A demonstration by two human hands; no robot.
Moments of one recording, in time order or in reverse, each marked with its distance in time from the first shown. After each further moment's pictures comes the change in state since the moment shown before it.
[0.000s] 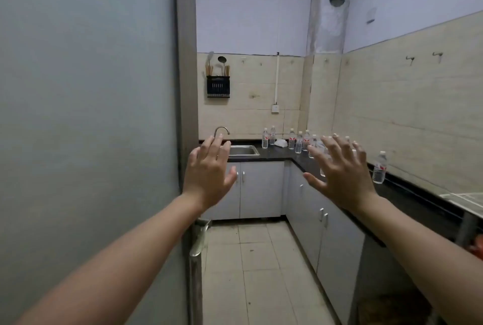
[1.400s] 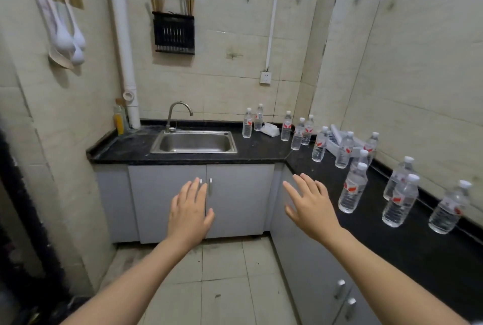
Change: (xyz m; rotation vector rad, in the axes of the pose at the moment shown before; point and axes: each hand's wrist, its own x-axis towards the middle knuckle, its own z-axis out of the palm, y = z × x) left_hand 0.313 -0.106 0.663 -0.232 -0.452 -0.322; right_hand 0.136 0.171 0.713 0.041 -0.341 0.029
